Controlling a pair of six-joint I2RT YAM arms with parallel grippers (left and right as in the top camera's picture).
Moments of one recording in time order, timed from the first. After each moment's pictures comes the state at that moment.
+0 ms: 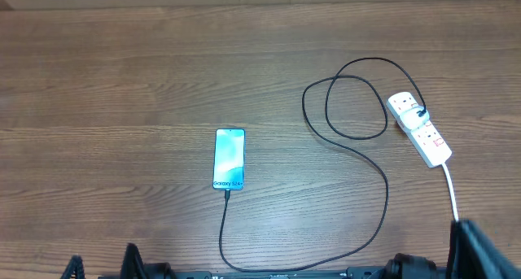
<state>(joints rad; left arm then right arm) 0.04 0.01 1.13 -1.23 -0.06 -0.39 -0.24 0.26 1.36 -0.83 -0.51 0.39</state>
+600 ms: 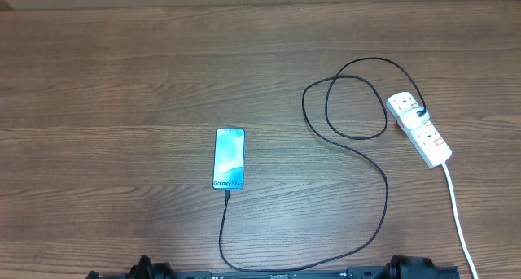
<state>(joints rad) 0.04 0.01 1.12 -1.50 -0.05 -0.42 -0.08 0.01 1.47 -0.87 -0.39 0.25</state>
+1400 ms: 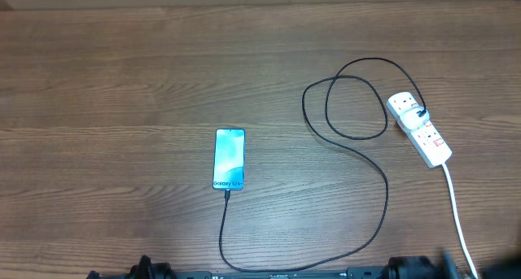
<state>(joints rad) 0.04 0.01 1.12 -1.50 -0.04 -0.42 0.04 0.01 0.81 -0.07 -0.29 0.19</state>
